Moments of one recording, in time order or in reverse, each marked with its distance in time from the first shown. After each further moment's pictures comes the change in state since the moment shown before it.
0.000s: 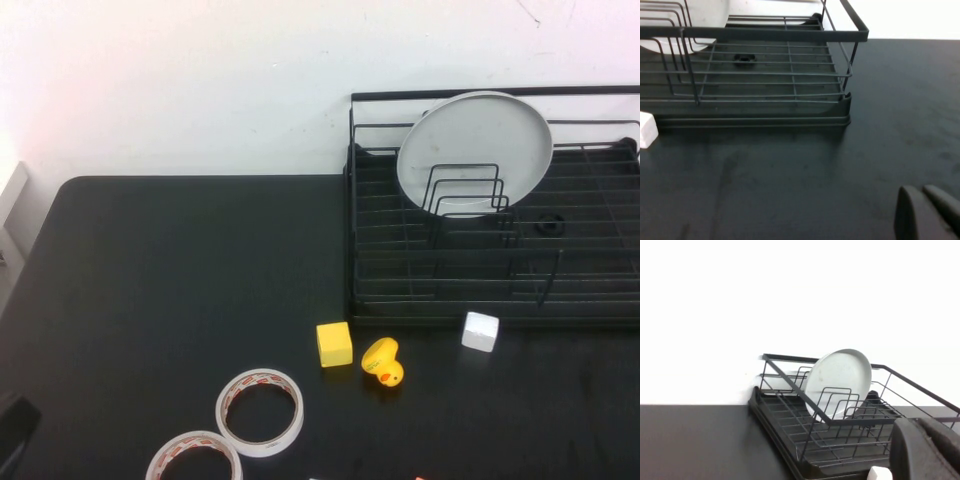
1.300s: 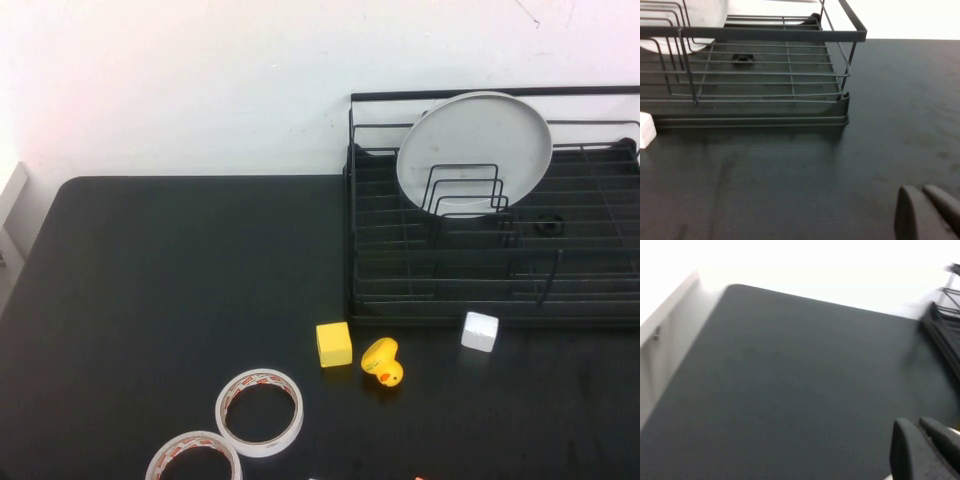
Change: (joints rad) right arm -0.004 0.000 0.000 -0.001 0.000 0.000; left arm 0.722 -0.087 0.170 1.711 0.580 -1.690
